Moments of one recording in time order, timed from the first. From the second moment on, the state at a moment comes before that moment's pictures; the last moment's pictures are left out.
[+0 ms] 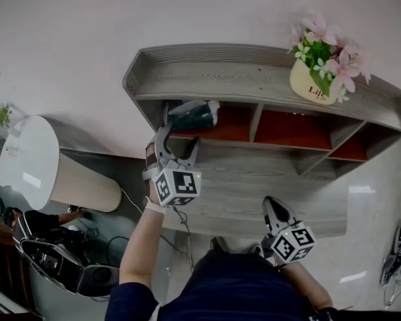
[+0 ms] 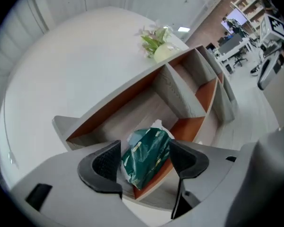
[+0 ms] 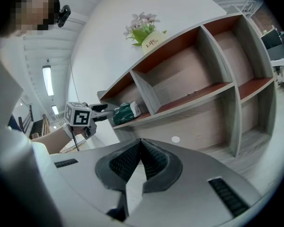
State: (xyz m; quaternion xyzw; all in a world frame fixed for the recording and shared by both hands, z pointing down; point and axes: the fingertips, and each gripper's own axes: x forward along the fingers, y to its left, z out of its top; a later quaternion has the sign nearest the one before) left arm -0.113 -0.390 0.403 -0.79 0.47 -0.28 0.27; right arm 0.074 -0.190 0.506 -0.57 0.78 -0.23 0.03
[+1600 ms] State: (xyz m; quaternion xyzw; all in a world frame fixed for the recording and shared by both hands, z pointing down) left arm -0.059 -0.184 0.454 -0.89 0.44 -0.10 -0.04; right arm 0.083 -0.180 0.444 -0.53 0.83 -0.14 0.06
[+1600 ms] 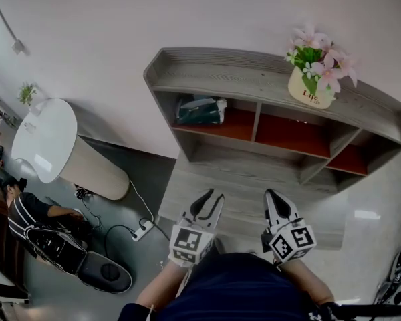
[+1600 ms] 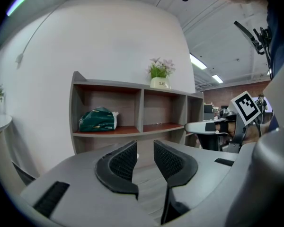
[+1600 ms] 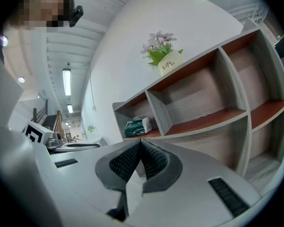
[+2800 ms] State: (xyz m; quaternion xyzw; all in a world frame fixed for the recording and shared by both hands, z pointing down) left arm -0.055 -0.180 0.473 -0.90 0.42 -0.11 -0.06; right arm 0.087 -0.173 0.460 -0.54 0.82 -0.16 0.06
